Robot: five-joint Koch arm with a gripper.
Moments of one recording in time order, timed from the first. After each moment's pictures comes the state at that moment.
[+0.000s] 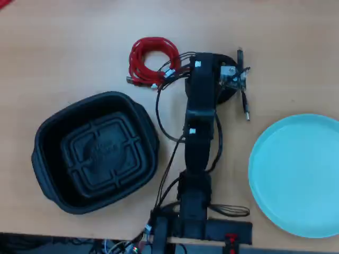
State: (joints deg) arm 90.9 54.4 62.8 93.0 51.9
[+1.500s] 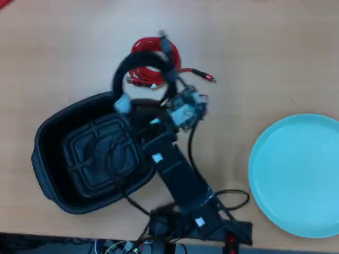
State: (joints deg) arm 51.4 105.6 63.0 94.1 33.0
